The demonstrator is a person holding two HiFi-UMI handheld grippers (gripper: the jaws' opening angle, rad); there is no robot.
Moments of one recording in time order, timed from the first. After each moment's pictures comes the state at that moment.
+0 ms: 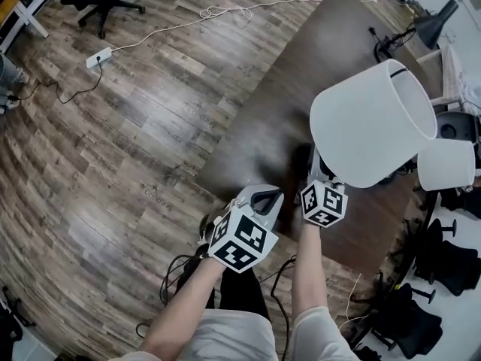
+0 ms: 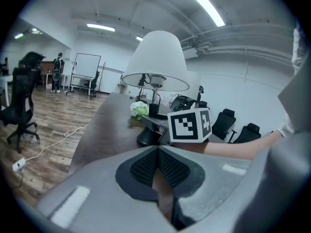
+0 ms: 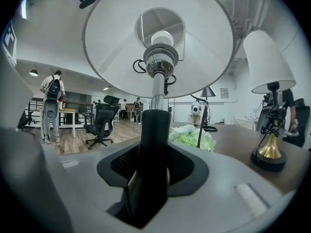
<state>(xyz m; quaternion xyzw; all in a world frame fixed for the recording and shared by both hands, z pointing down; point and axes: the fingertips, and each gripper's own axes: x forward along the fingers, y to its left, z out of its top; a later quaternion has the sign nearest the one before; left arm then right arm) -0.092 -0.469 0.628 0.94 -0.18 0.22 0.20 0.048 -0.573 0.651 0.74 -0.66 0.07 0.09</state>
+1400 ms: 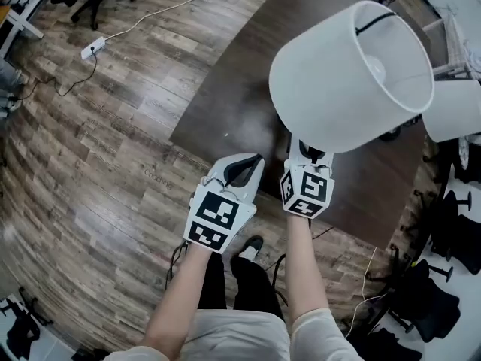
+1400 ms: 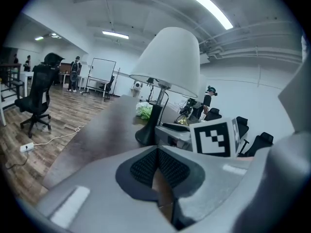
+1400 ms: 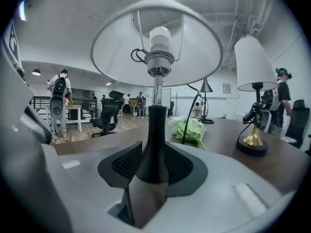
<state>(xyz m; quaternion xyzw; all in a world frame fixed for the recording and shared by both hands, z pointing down) -0.105 -0.433 0.648 0.92 -0.27 0.18 0.22 0.013 -0.494 0.671 0.73 -0.67 0.09 0.13</state>
